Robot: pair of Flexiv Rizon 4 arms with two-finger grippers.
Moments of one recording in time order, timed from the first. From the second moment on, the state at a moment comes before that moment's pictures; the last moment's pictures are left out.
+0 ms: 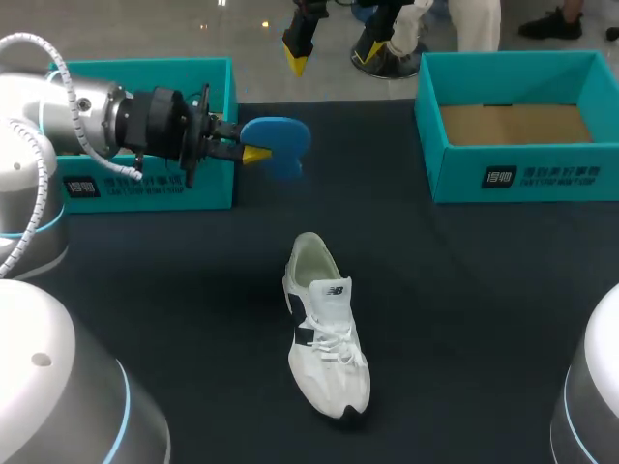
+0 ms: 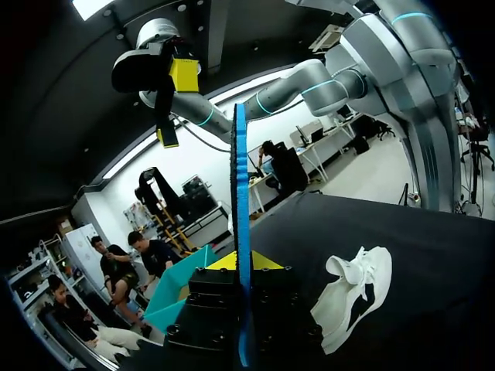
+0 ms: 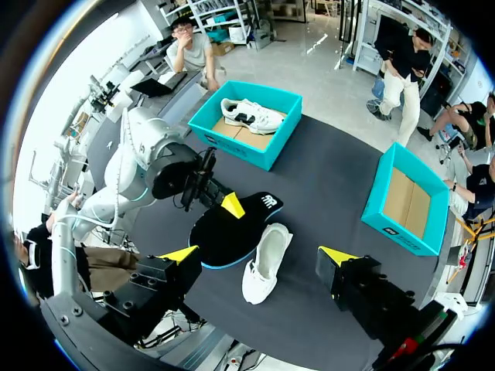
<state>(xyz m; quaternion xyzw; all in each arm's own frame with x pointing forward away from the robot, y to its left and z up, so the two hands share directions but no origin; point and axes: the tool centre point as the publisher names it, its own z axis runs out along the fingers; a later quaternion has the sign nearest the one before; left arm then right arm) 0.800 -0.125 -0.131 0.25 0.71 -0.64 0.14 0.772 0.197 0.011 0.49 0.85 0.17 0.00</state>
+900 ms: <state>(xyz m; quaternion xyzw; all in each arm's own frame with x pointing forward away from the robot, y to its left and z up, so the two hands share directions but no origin) 0.797 -0.109 -0.124 0.44 0.62 -0.56 0.33 0.772 0.197 0.011 0.49 0.85 0.17 0.00</state>
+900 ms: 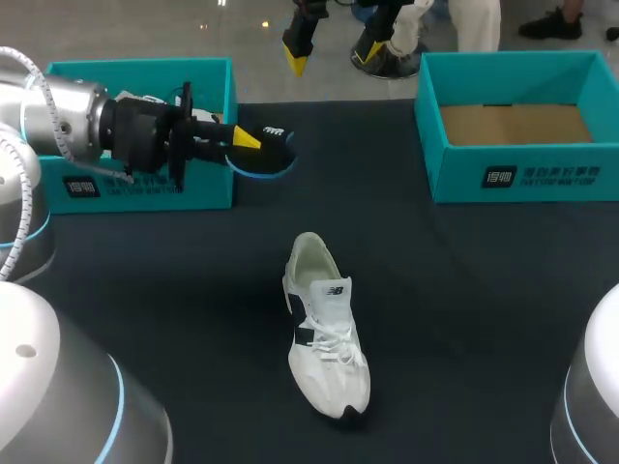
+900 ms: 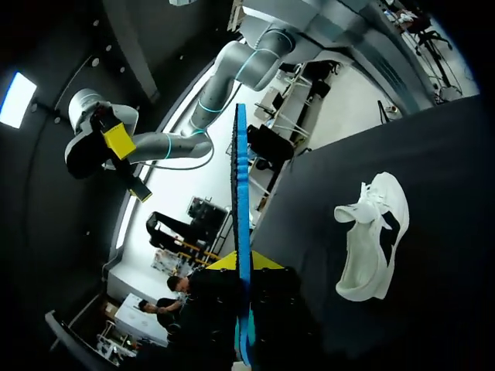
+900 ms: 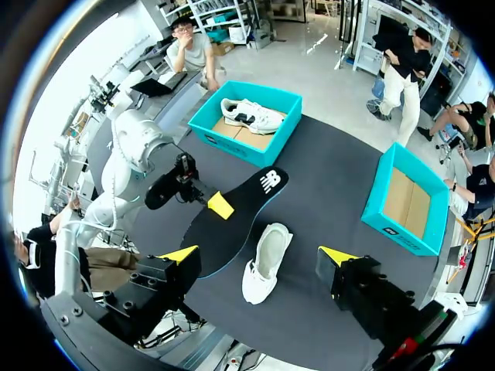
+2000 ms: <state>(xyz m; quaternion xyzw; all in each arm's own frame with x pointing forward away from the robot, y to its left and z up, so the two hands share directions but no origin) 0.784 -0.104 -0.148 0.50 0.62 -0.48 0.36 0.772 0.197 0.011 0.49 0.85 0.17 0.00</state>
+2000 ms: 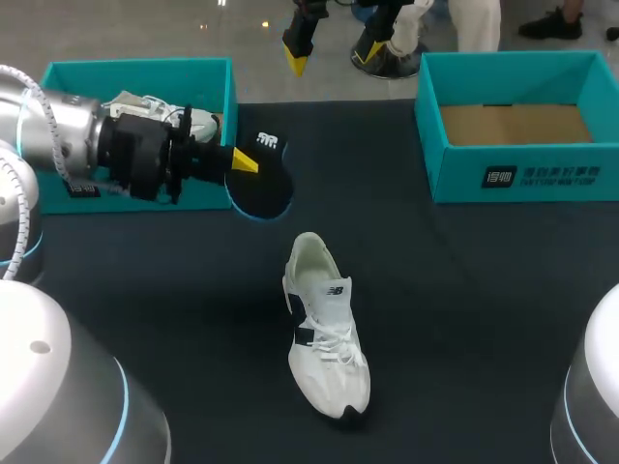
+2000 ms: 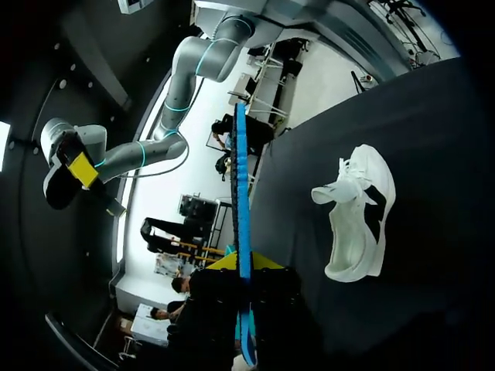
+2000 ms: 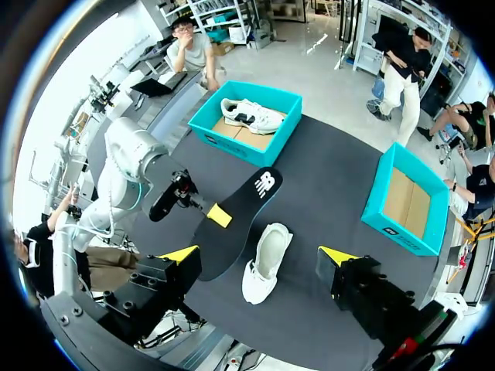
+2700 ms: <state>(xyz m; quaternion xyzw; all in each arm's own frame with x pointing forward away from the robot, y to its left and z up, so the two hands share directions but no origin) 0.770 -0.096 -0.138 0.61 0.43 -0.39 0.54 0.772 0.197 0.011 0.49 0.85 0.17 0.00</state>
